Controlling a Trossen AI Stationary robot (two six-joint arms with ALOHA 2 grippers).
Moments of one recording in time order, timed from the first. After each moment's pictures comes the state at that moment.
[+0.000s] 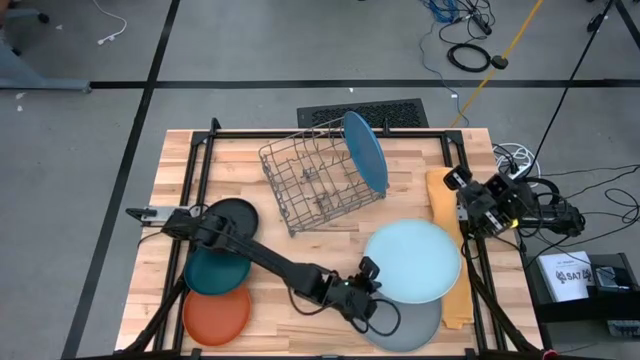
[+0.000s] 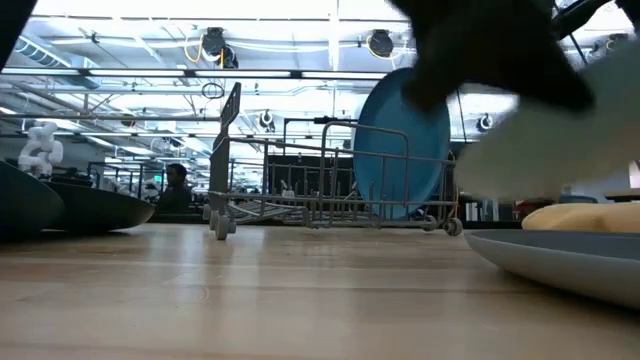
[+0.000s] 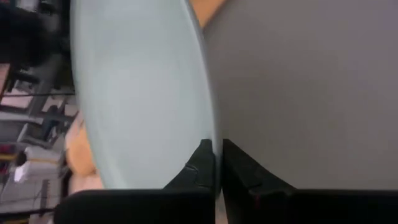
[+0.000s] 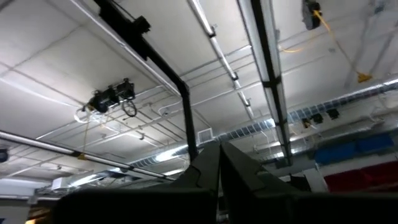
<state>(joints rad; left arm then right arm) -0.44 2.29 1.87 -0.24 -0.49 0.61 -0.03 0.01 0.02 0.92 -0.20 0.46</state>
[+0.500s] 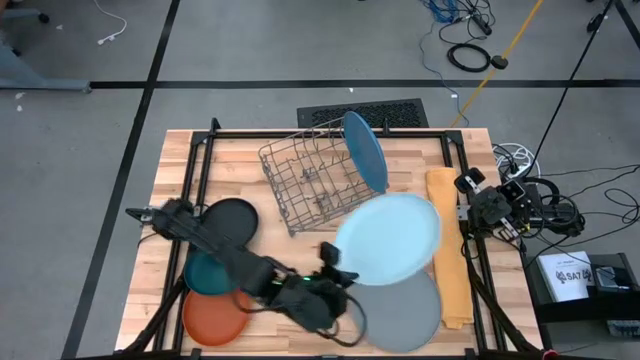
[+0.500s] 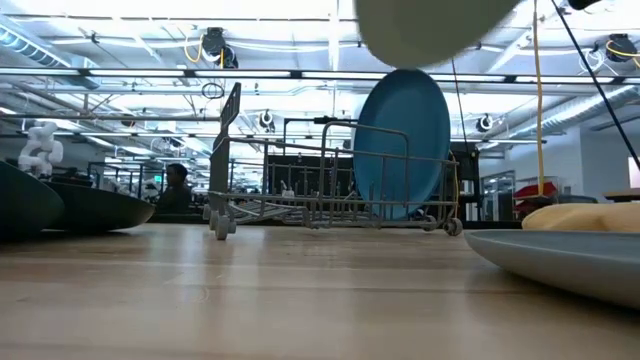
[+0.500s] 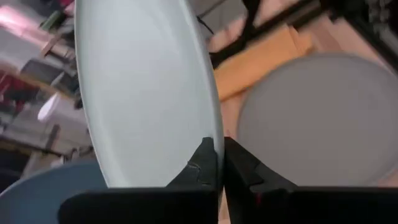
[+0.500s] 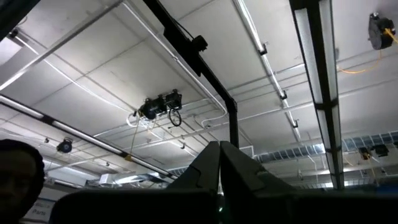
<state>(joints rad) -0.56 1.95 1.95 -0.64 -0.73 0.23 -0.03 0.01 0.02 1.06 -0.37 0.49</state>
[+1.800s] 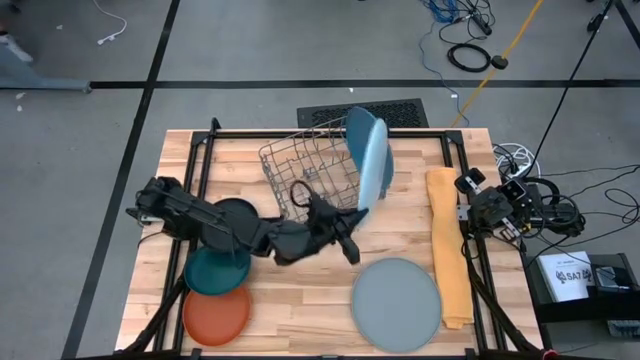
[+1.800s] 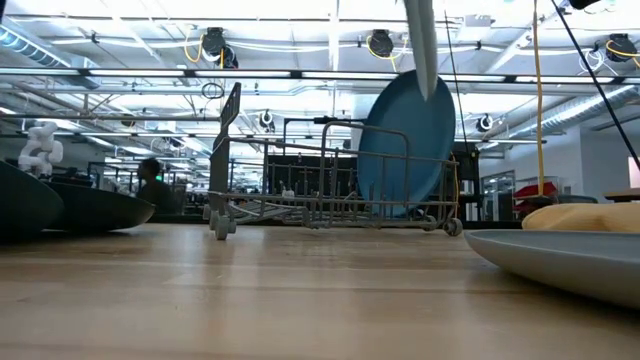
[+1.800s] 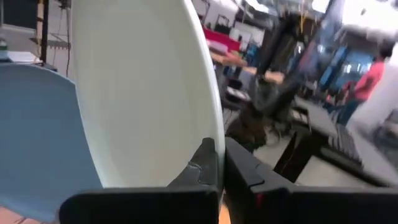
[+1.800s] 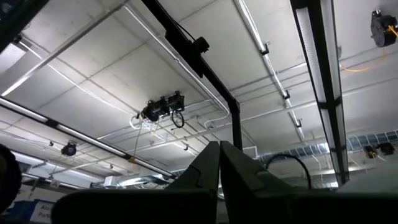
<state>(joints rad) -0.34 1.76 1.52 0.29 -0.83 -0.36 -0.03 0.01 0.02 1.08 -0.36 0.51</state>
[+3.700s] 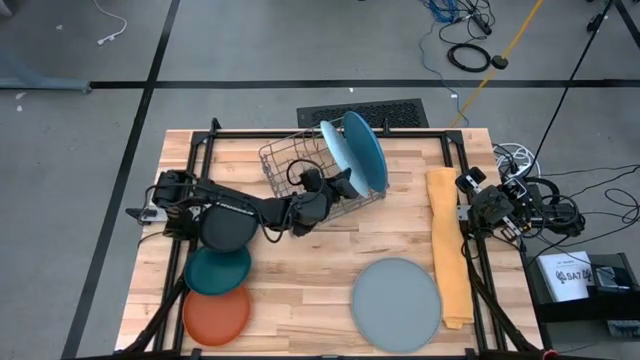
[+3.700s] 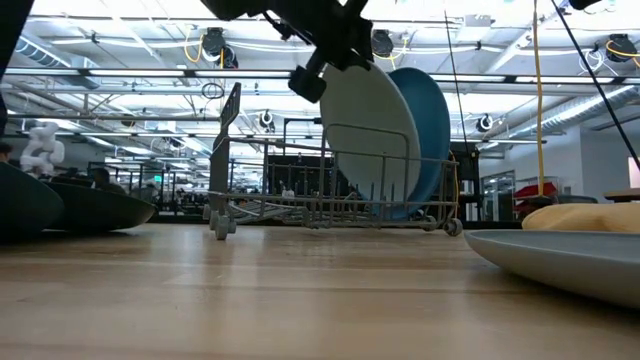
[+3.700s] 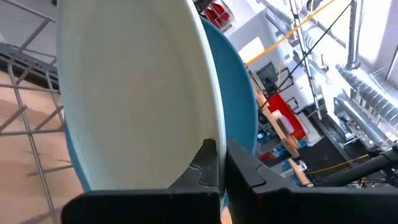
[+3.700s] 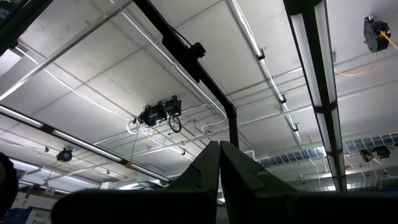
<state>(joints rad) -0.09 1.86 1.27 0.52 -0.97 -1.02 -0.03 0.01 0.02 1.09 -0.34 0.51</state>
